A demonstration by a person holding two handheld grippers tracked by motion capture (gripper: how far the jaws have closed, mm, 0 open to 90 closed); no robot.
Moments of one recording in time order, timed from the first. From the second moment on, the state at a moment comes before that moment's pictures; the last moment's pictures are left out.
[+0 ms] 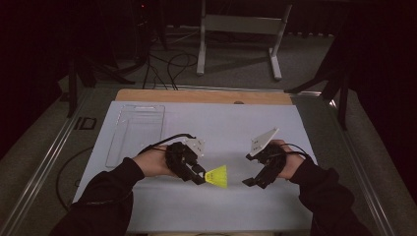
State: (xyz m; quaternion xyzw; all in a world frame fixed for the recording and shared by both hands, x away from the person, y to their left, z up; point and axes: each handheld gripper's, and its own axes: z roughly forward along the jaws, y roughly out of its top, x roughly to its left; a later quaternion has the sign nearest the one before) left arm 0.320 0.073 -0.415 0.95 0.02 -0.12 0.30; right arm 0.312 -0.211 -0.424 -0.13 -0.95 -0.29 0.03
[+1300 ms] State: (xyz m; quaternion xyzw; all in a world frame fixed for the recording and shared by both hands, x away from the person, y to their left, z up) left arm 0.341 0.184 -0.372 0.93 0.16 -0.06 0.31; right arm 0.268 -0.269 -0.455 -0.20 -0.88 -0.43 -0.06
